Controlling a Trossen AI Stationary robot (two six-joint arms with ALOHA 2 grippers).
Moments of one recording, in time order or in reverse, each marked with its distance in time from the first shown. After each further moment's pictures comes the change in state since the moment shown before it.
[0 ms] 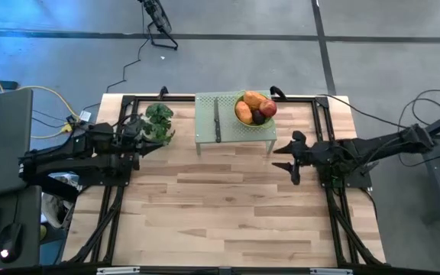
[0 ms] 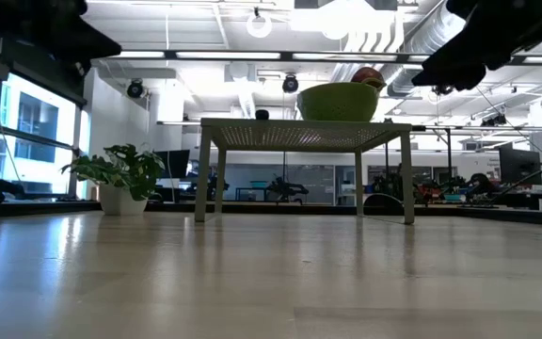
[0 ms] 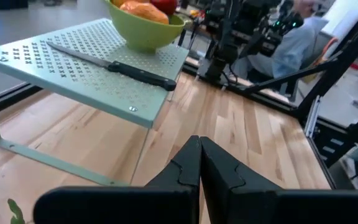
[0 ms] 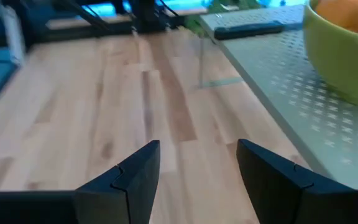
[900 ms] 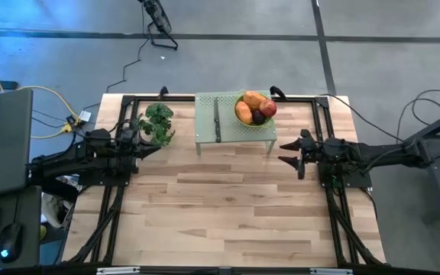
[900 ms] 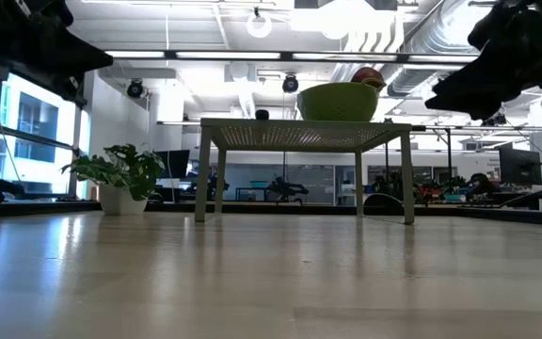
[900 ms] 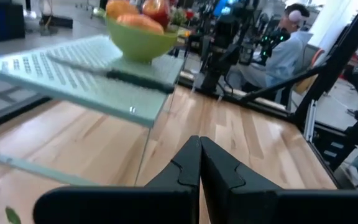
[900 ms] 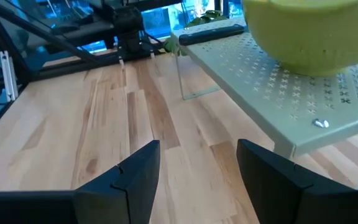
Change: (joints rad) left arm 0.000 -0.215 -0.154 0.046 0.010 0.046; right arm -0.152 -0.322 -0.245 0.085 -0.081 0.015
